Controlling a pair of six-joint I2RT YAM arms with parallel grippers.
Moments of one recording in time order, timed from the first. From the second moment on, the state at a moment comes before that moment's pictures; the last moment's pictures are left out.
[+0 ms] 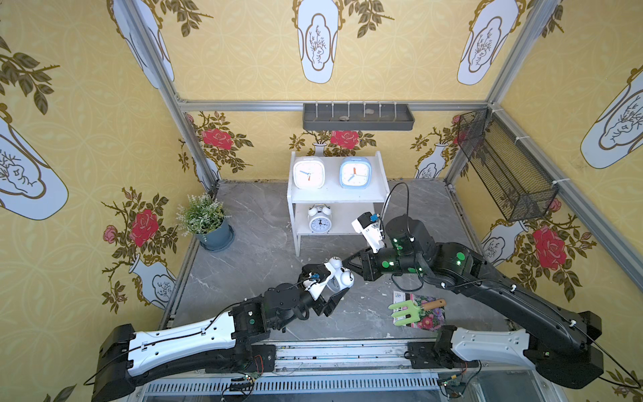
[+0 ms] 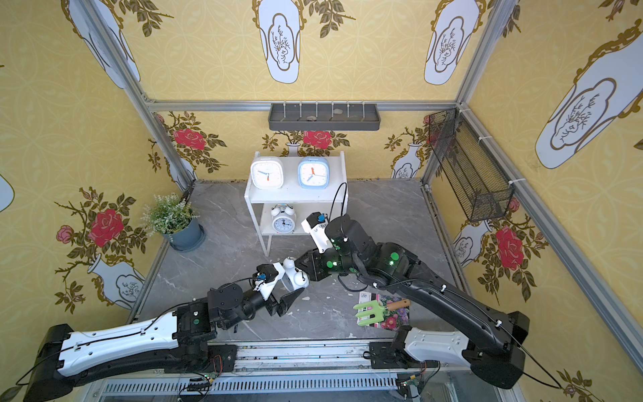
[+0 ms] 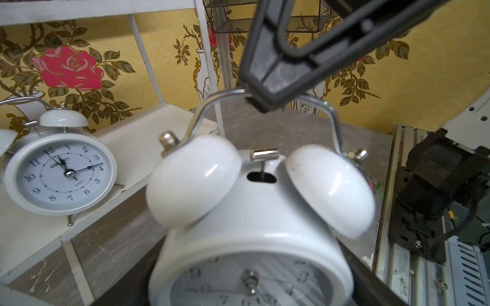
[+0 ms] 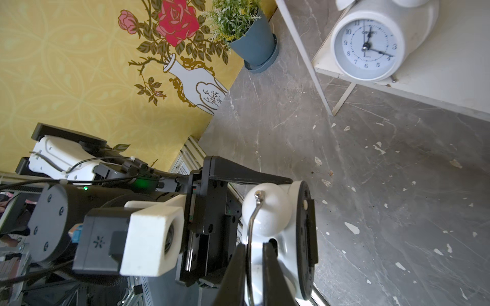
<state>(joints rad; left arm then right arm) -1.27 0.81 0.47 0.13 -0.33 -0.02 1.07 1.13 1.28 -0.75 -0.22 0.59</state>
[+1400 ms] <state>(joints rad) -1.11 1.55 0.94 0.30 -0.76 -0.40 1.01 0.70 1.16 -1.15 0.54 0.83</state>
